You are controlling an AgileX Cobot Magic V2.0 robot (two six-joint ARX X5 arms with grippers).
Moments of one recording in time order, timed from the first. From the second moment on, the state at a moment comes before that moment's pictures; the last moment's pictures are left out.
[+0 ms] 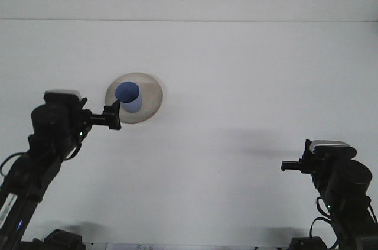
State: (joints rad) left arm -0.22 0.92 0.98 -0.33 0.01 -0.19; right arm 0.04 0.57 0.76 -0.64 0.00 0.10
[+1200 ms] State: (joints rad) left arm -0.22 0.43 0.59 -0.30 -0.11 -0.21; right arm 0.04 0.57 0.76 -0.63 0.00 0.10
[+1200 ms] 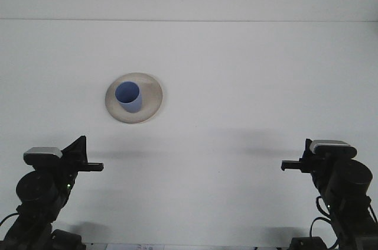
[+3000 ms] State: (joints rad) left arm -0.07 0.01 0.03 0.12 0.00 -0.10; right arm 0.04 0.57 0.76 -0.63 0.00 0.10
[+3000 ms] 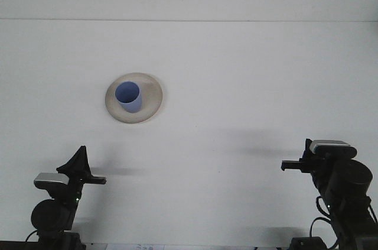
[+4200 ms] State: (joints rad) left arm -0.07 0.01 0.03 0.12 0.00 -0.10; right arm 0.04 0.00 0.16 -0.11 0.00 0.10
